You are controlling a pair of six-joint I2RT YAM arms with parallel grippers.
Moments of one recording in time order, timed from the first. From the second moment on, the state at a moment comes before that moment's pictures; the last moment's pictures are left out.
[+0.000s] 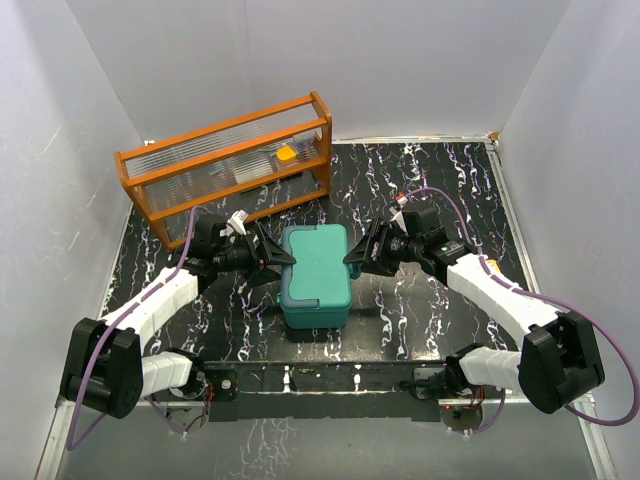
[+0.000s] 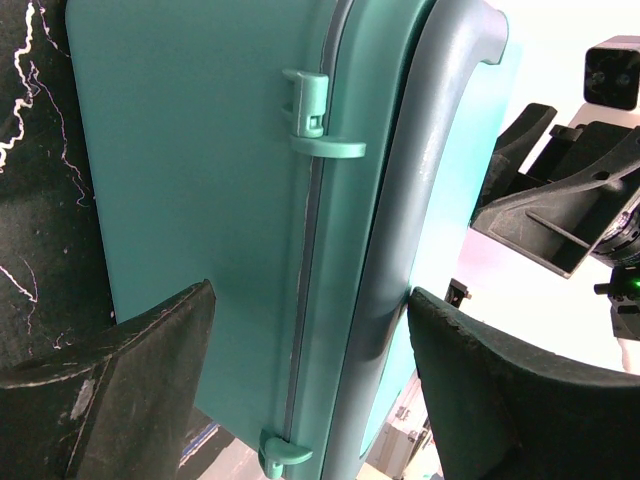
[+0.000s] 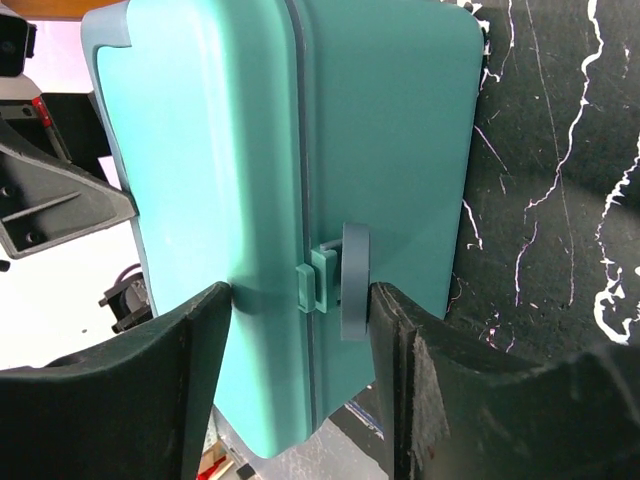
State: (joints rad) left arm -0.31 1.20 0.63 -0.15 0.67 -0.94; right arm 0.42 1.21 0.79 -0.30 -0.49 0.84
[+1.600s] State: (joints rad) left arm -0.31 1.22 0.67 -0.21 0.66 -0.89; right arm 0.49 1.20 0.93 -0.55 -0.02 0.76
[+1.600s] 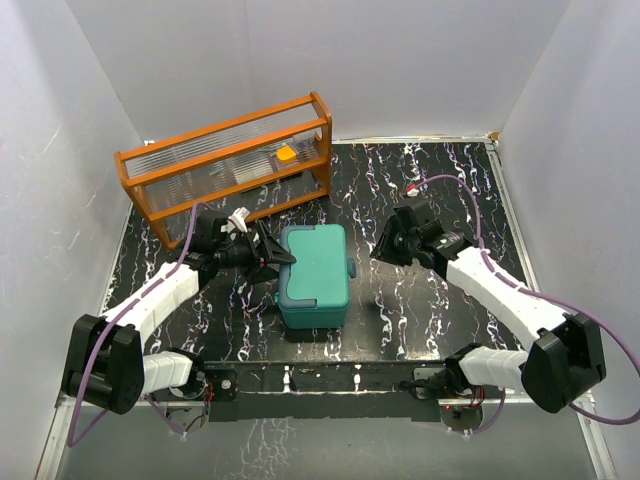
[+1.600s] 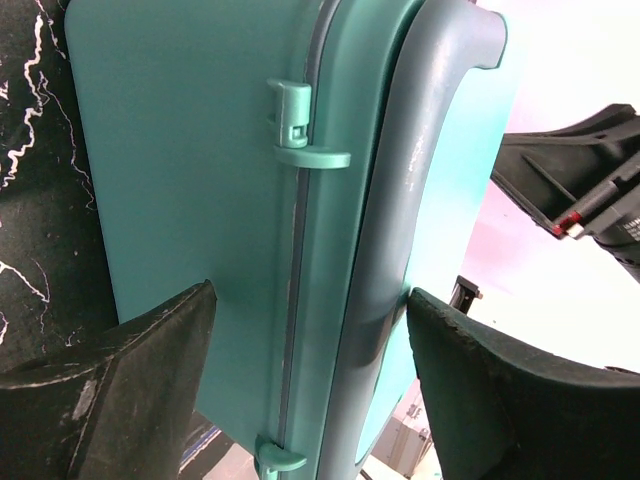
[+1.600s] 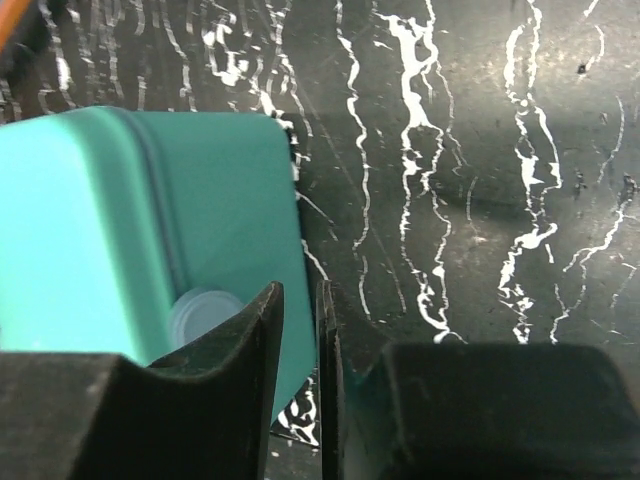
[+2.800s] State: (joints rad) left arm -0.31 1.23 0.69 -0.18 0.69 -0.88; right arm 0.59 1.41 0.99 -0.57 -0.22 0.55
